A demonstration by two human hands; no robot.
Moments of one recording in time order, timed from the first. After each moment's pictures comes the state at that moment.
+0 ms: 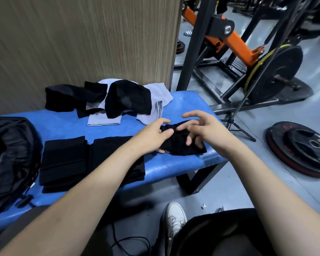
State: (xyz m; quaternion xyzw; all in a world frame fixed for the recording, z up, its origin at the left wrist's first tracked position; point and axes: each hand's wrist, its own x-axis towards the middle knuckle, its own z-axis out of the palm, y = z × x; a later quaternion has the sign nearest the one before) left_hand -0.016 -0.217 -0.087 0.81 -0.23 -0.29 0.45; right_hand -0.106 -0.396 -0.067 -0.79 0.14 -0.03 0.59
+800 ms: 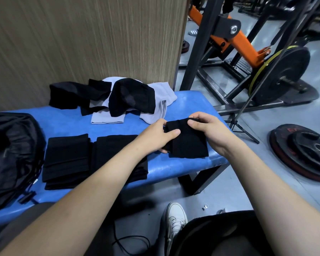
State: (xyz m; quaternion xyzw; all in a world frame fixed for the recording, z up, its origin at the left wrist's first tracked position) left_hand -0.015 -0.220 -0.090 0.81 -0.20 -0.29 0.48; right_hand -0.092 -0.403 -0.079 -0.74 0.15 -0.04 0.66
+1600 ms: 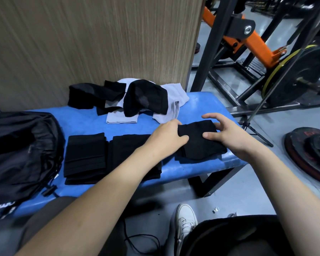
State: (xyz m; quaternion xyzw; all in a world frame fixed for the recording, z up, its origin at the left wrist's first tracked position) left_hand -0.031 -0.205 -0.068 0.89 -0.27 -0.16 0.33; right_hand -0.105 -0.407 -0.074 -0.79 0.16 0.02 0.59
